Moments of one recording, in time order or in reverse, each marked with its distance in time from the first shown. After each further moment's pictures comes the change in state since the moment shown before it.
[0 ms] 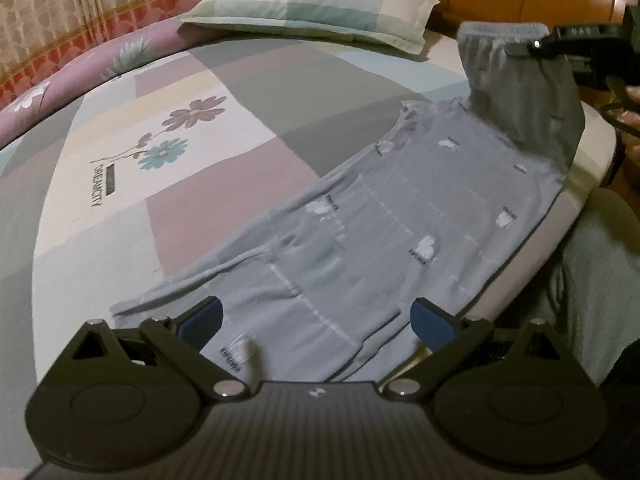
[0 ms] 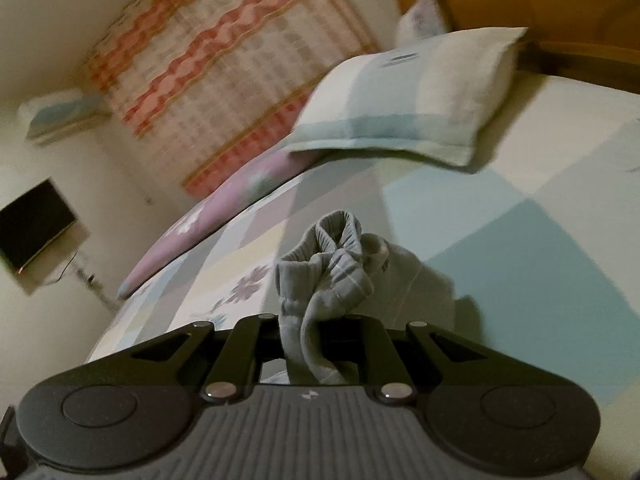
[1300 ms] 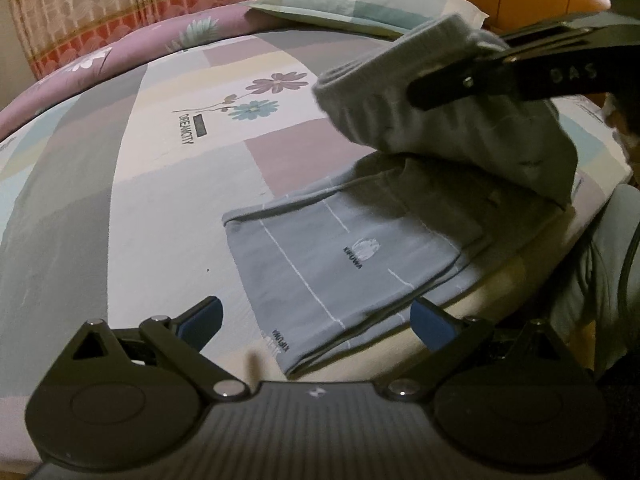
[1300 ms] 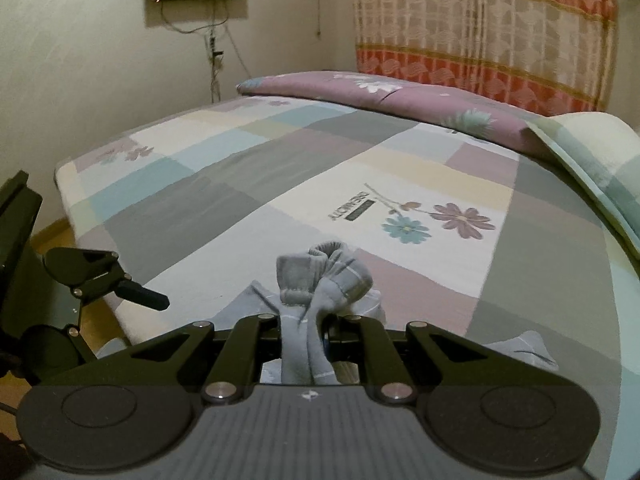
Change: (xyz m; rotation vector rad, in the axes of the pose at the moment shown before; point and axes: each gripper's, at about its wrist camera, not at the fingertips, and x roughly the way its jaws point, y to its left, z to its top) left arm -0.043 0.065 -0.065 -0.094 -0.020 0.069; right arm 0.089 0.278 -0.129 -0.776 0.326 0.144
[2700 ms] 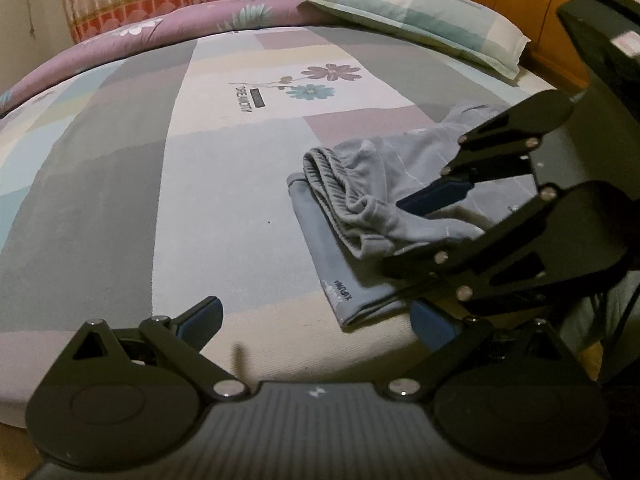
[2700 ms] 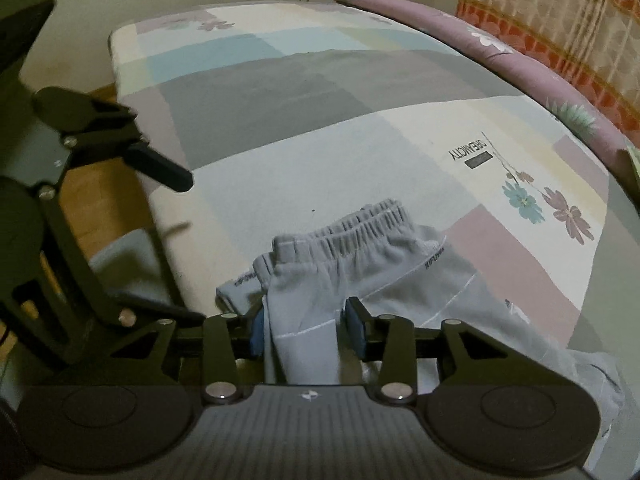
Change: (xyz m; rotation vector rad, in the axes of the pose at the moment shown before) left arm -0.012 0.033 -0.034 -0.141 -0.005 0.042; right arm 0.089 0.080 -0.021 -0.303 0.252 0.084
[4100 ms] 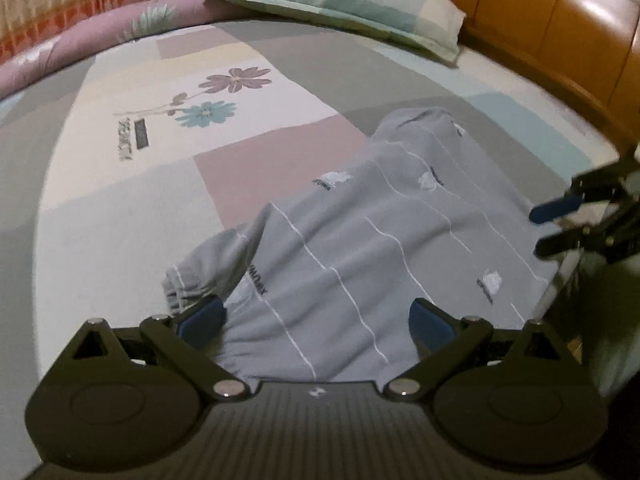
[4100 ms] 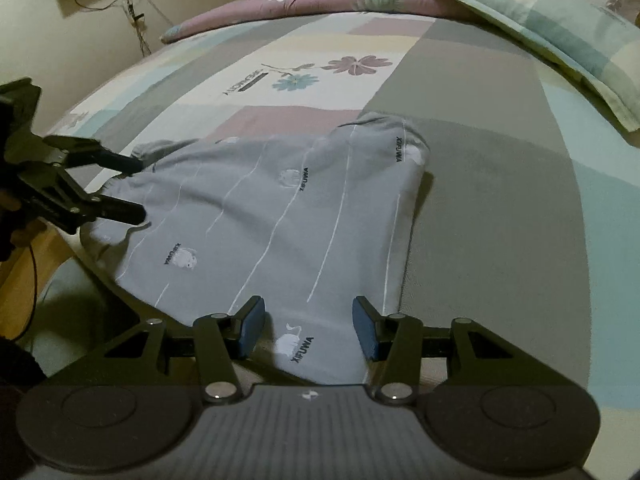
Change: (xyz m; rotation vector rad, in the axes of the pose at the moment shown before) left arm 0.075 -0.044 0.078 0.169 0.029 -0.175; right arm -0.090 -0.145 -0.177 0.563 -0.042 -0.067
